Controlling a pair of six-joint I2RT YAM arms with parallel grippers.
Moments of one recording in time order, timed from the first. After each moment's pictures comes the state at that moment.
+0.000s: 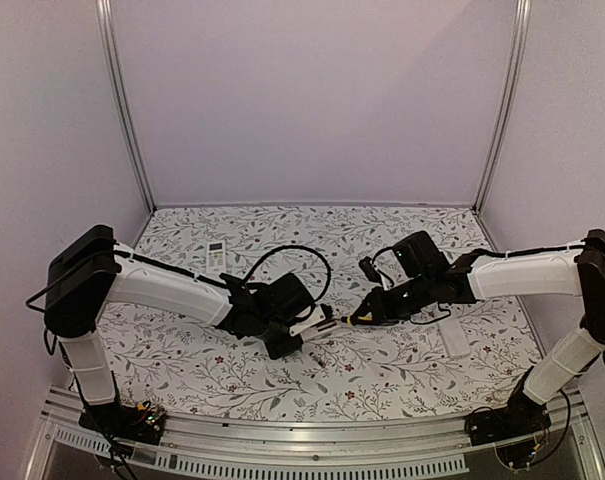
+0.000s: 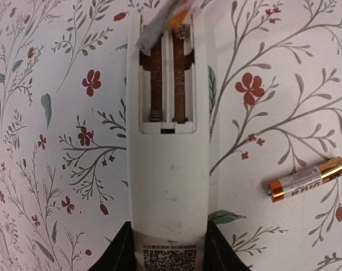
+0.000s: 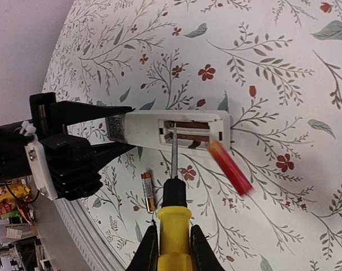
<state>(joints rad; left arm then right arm) -1.08 1.87 1.08 -0.33 -0.23 0.19 0.75 1.56 0.86 -0.19 -0.42 0.52</state>
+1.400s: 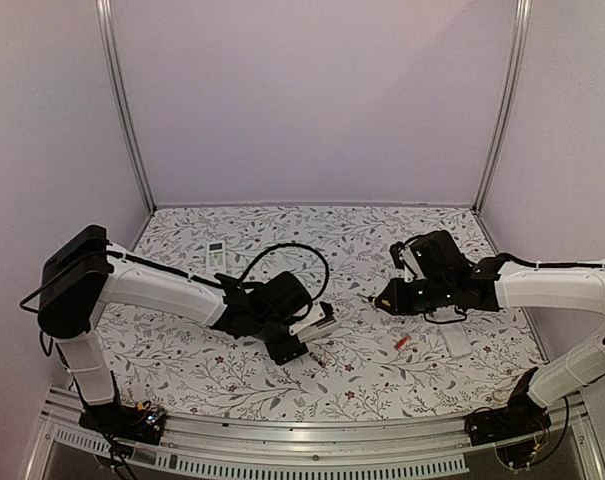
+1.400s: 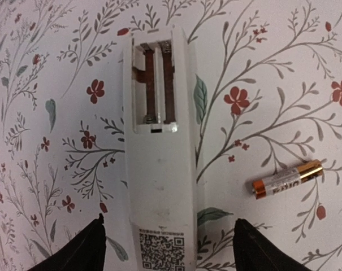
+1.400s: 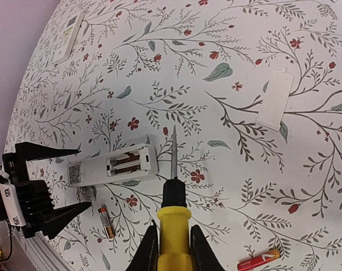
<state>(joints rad) -1.08 1.85 1.07 -0.30 -0.21 0.17 0.76 1.37 0.79 -0.21 -0.08 0.61</state>
